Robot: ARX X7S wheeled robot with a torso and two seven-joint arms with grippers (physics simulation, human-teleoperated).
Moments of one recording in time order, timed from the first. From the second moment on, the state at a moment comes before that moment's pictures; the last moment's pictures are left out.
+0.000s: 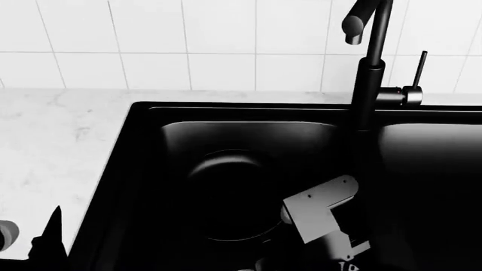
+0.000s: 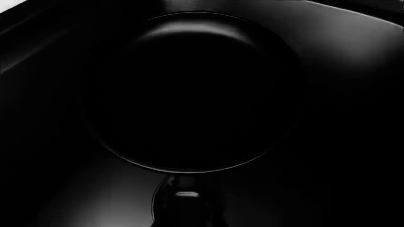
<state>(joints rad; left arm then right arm) -0.15 -0.49 0.06 0.53 -0.58 -0.67 -0.34 0.67 0.51 -0.46 -0.13 0.80 1.09 0.04</state>
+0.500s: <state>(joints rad) -0.14 -0.49 0.05 0.53 -0.59 -0.65 -0.34 0.67 0.44 -0.58 0.07 0.71 0.99 -0.05</state>
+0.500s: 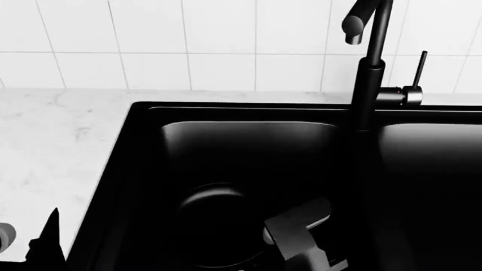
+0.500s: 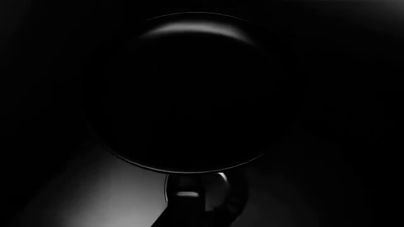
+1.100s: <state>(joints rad) -0.13 -0.50 0.05 0.52 -0.59 -0.64 -0.33 0.67 0.42 -0.59 0.12 0.71 0.96 -0.06</state>
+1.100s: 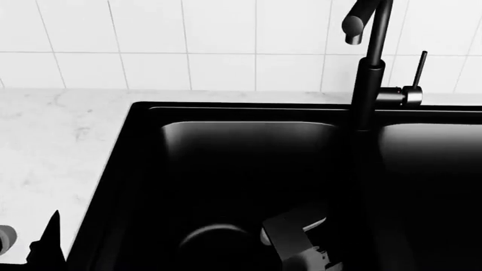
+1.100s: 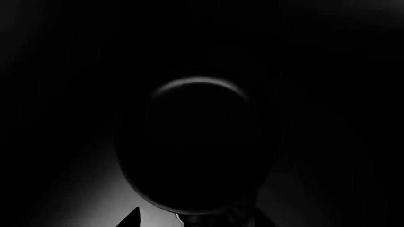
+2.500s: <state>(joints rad) -0.11 -0.54 -0.25 0.75 -0.91 -1.02 -0.67 0.40 0.55 -0.26 -0.49 0.66 0.68 0.28</state>
